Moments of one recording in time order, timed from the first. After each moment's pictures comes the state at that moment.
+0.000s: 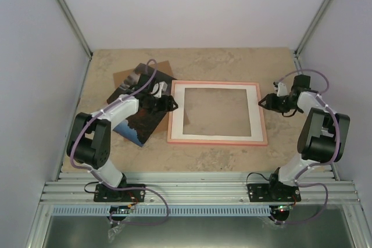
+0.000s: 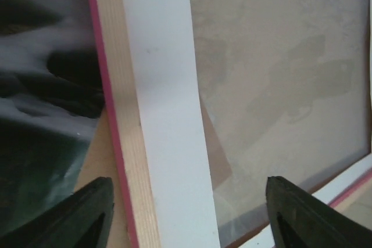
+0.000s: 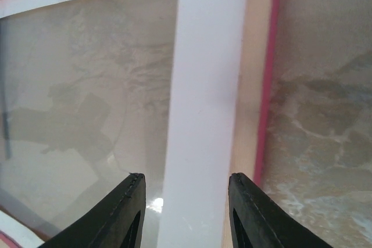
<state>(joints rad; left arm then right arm) -0.33 1.64 1.02 -0.39 0.46 -0.41 -0.26 1.69 1.05 -0.58 -0.60 -0.11</state>
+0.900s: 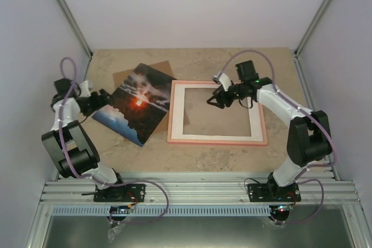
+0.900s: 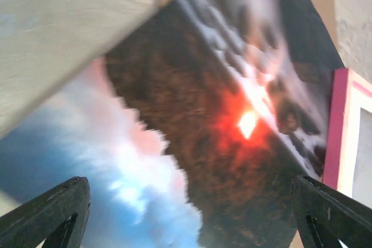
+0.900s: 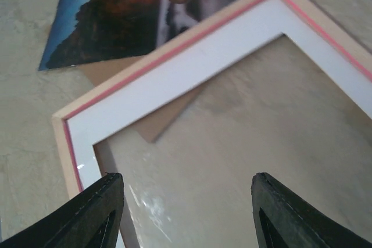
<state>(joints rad) 0.44 1.55 1.07 -0.59 0.57 0.00 0.32 1.65 1.22 -0.53 -0.67 -0.40</state>
